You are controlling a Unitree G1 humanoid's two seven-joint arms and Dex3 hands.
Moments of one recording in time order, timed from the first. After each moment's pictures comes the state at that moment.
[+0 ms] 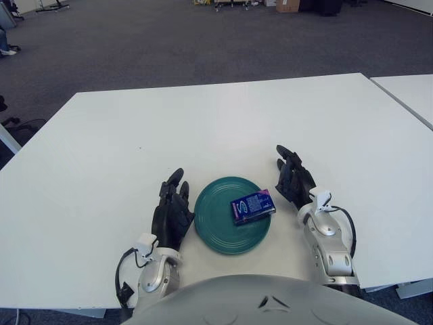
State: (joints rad) left arm 0.60 -0.12 -0.15 -0.23 -0.19 -0.19 0.00; right arm 0.22 0.07 0.06 -0.06 -0.05 0.08 0.09
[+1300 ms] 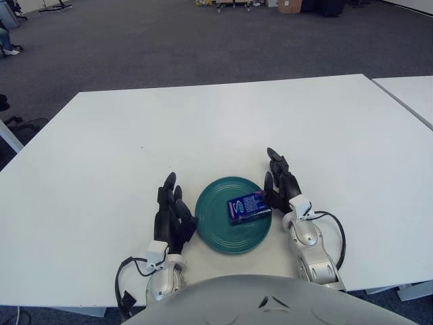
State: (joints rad) left arm 0.64 -0.13 -0.21 -0.17 -0.03 -0.32 0.18; right arm 0.25 0.05 0.19 -0.02 -0.18 -0.02 -0.07
